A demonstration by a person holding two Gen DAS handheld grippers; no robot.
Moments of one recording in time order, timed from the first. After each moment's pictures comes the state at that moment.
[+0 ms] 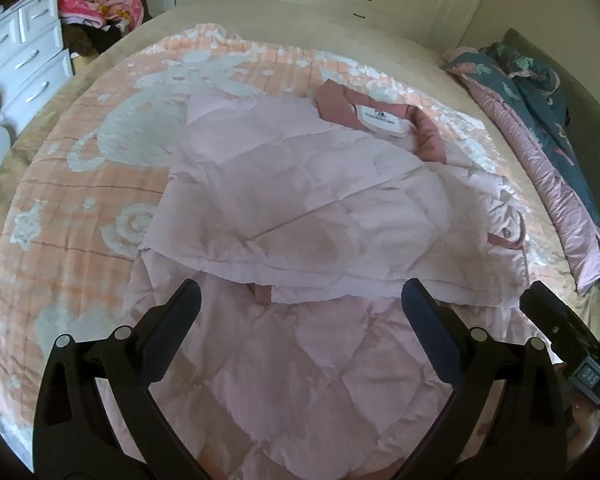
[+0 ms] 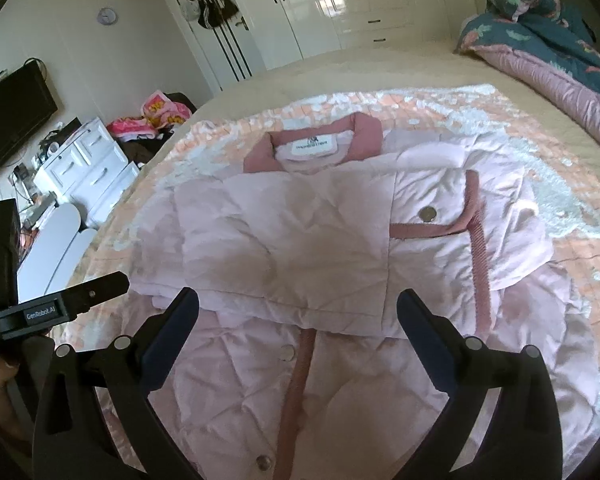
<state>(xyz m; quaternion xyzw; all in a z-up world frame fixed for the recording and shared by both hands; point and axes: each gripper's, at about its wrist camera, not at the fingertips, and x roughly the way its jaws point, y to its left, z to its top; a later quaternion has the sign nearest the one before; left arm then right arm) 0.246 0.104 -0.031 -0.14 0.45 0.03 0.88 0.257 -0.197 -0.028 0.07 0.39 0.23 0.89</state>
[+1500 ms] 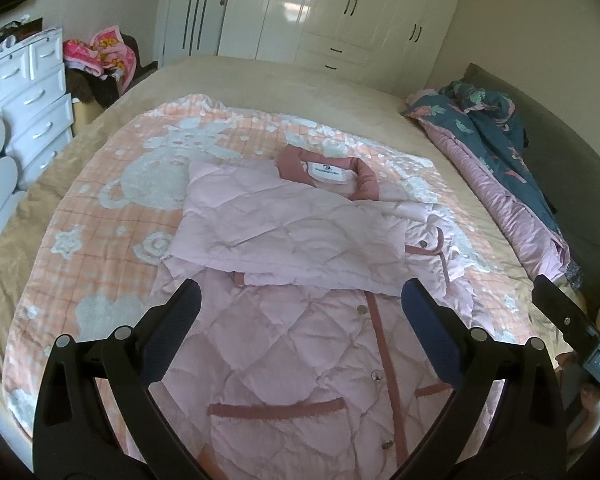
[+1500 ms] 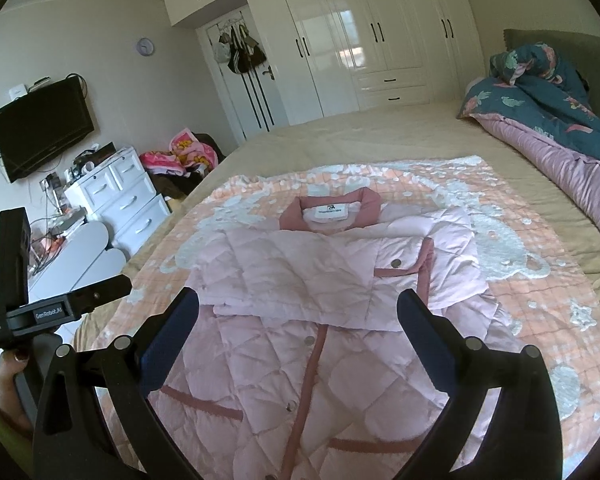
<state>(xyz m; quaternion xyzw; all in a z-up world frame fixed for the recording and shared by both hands) 0.146 0.073 0.057 -0.14 0.36 0.01 0.92 0.154 -0.250 0.073 0.06 0.30 0.25 0.92</state>
